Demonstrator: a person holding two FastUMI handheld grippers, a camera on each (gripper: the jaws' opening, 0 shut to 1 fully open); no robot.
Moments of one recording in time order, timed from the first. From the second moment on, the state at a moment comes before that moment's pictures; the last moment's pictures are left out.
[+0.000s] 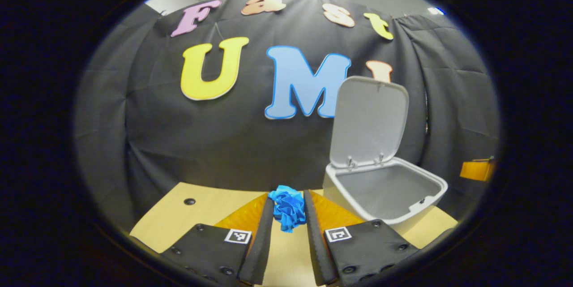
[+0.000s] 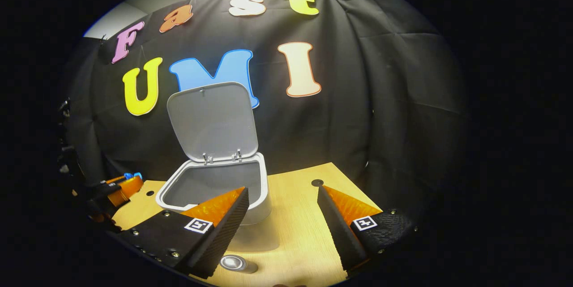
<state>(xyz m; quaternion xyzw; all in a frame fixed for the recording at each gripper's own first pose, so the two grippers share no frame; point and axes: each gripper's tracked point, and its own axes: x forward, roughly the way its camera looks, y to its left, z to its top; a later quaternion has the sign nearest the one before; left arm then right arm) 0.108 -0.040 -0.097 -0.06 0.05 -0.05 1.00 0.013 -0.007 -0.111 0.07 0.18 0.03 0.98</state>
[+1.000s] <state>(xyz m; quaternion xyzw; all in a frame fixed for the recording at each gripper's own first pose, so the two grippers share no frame) 0.115 -0.183 -0.049 -0.04 0.01 -0.18 0.98 -0.008 -0.046 -0.127 0.08 0.20 -0.02 0.98</state>
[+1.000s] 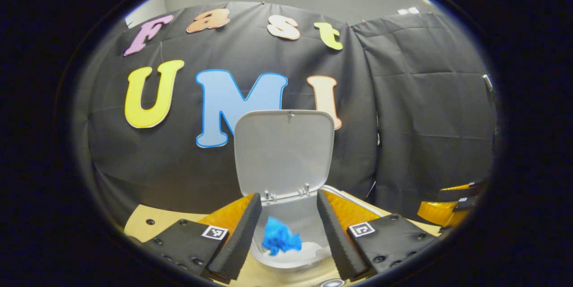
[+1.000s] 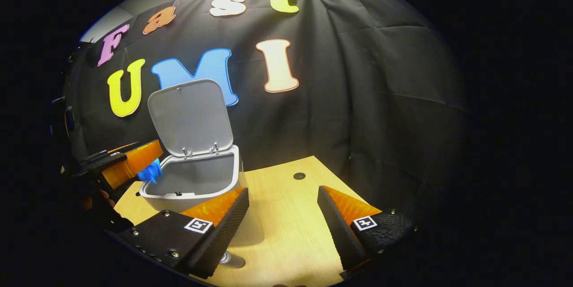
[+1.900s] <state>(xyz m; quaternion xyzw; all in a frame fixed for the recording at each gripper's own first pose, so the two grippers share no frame) 0.117 -0.088 -0.067 -0.04 0.03 -0.08 1.00 -0.032 0.050 -0.187 0.05 0.28 0.11 0.95</state>
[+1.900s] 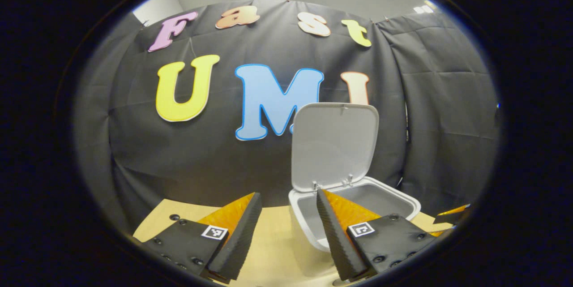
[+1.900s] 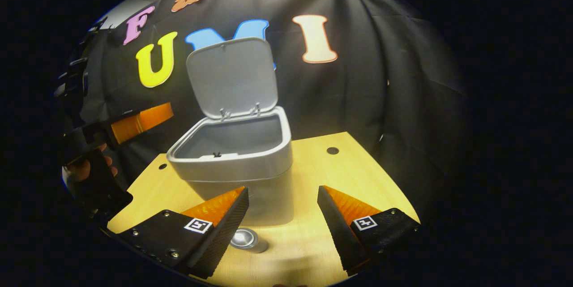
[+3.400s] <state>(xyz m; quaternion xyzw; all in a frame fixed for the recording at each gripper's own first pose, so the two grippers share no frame) 0.074 0.036 -0.100 -0.03 0.08 0.03 1.00 -0.075 0.121 -0.329 -0.04 0.45 0.19 0.87</state>
